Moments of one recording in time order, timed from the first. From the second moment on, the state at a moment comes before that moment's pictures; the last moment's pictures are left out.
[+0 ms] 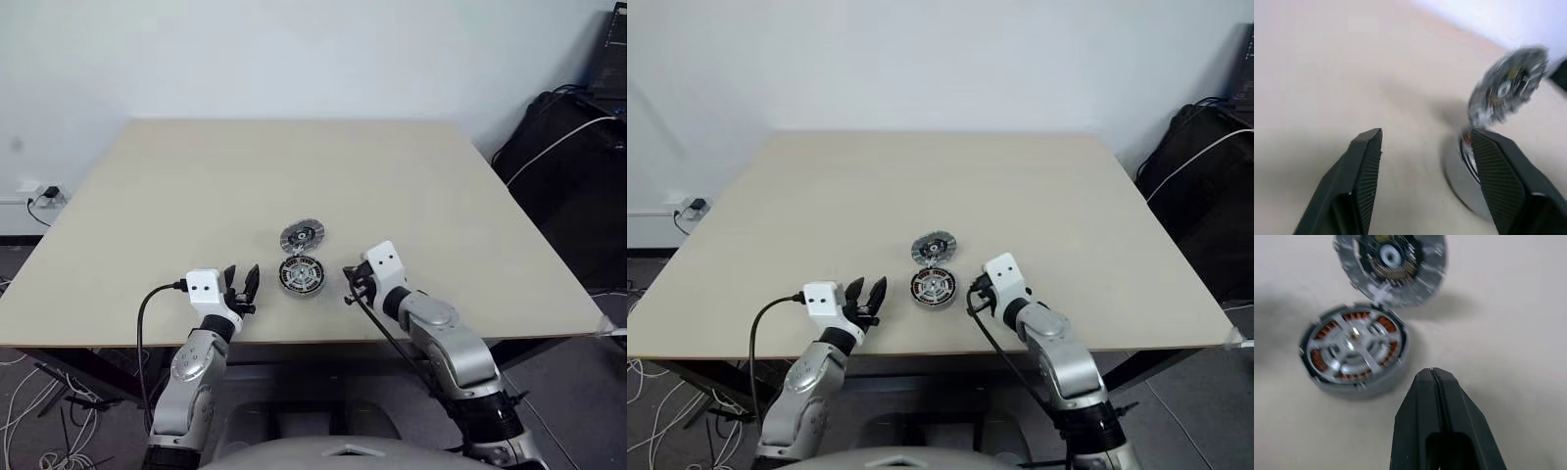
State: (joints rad) left arm 0.20 0.10 -0.12 -0.12 -0.24 0.01 -0.15; right arm -0.11 -0.23 0.19 -0.22 0.12 0.65 0.38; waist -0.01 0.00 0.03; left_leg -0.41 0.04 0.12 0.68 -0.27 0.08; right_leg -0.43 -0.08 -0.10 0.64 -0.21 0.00
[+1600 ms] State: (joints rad) left arm 0.29 0.11 -0.17 -0.03 -0.10 -0.13 -0.26; right arm -0.58 -0.50 0.63 0.03 -0.08 0.50 1.01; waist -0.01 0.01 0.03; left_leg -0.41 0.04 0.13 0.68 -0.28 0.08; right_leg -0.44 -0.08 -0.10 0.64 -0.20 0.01
